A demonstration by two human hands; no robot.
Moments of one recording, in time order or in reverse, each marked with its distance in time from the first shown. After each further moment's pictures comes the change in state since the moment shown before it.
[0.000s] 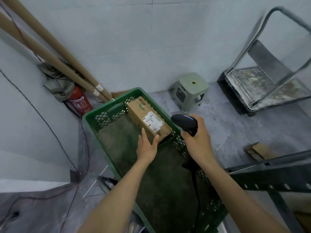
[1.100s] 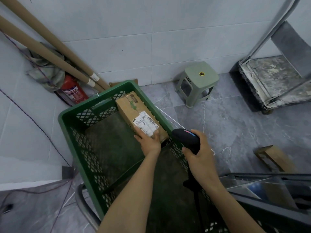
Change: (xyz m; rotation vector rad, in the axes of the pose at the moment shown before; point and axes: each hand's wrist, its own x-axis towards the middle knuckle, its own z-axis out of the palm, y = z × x) left_hand 0.086 0.028 0.083 -0.232 0.228 -0.291; right_hand 0.053 0.094 0.000 0.016 -0.097 0.097
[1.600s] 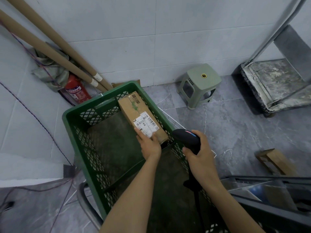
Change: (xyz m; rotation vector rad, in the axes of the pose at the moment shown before) left_hand -0.010 -0.004 -0.007 0.002 0.090 0.024; right_hand -0.001 -0.001 0.003 0.012 -0.004 -0.006
